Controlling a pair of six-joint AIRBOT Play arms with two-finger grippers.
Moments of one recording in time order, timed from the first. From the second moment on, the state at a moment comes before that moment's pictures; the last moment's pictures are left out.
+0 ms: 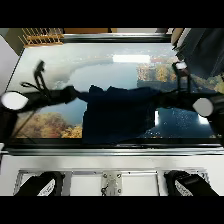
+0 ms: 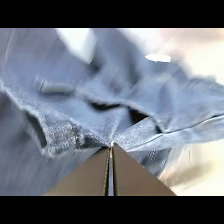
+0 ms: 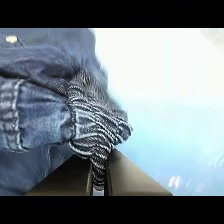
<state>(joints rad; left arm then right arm) -0.10 -0.96 1.05 0.84 -0.93 -1.55 0.21 -0.92 1.06 -1.48 0.98 1.57</state>
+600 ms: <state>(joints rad) -0.09 -0.79 1.76 0.84 -0.89 -1.55 0.21 -0.61 1.42 -1.23 1.00 1.59</state>
